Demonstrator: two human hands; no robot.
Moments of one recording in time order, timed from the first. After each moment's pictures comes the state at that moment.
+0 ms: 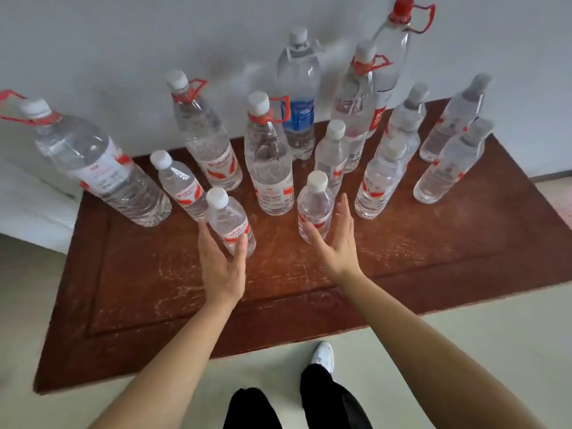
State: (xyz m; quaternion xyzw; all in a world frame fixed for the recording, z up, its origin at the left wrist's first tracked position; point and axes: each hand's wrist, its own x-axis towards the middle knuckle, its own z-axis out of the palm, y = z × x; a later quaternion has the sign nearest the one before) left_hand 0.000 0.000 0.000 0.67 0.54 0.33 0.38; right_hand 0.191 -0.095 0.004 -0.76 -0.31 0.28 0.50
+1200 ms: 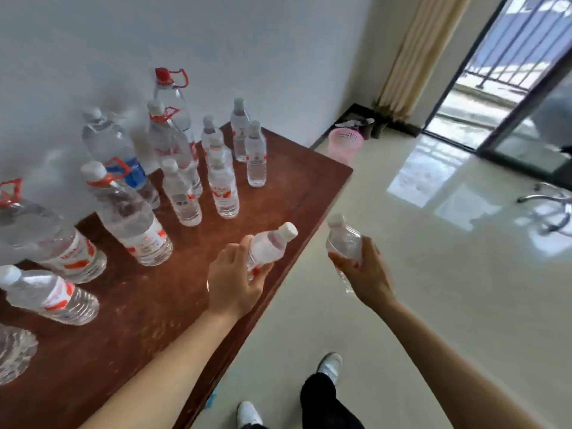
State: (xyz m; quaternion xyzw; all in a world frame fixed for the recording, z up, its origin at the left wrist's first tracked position) left_hand 0.048 -0.078 0.050 0.94 0.04 0.20 0.27; right_hand 0.102 -0.343 0.078 -0.90 0.02 0.00 0.43
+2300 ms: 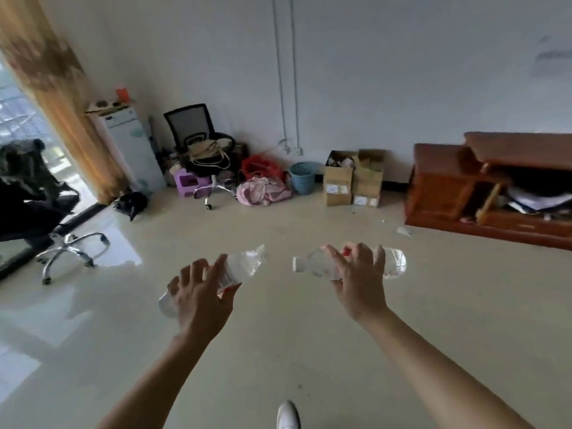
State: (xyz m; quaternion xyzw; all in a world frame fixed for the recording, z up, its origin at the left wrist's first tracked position) left_hand -0.225 -0.982 0.148 0.64 -0.71 0.11 0.27; right_hand -0.536 -0.995 0.124 -0.72 0.62 -0.30 -0.09
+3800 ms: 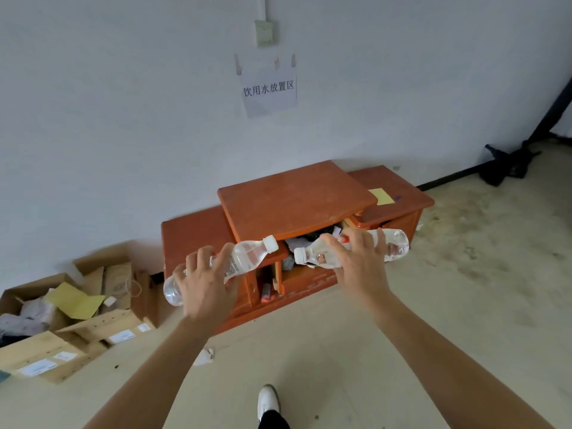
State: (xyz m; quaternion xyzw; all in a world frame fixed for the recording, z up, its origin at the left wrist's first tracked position) left_hand -1.355 -1.709 0.129 0.35 -0.90 -0.01 0.26; right_hand -1.580 -1.509 0.135 -0.45 0.85 -0.13 -0.22
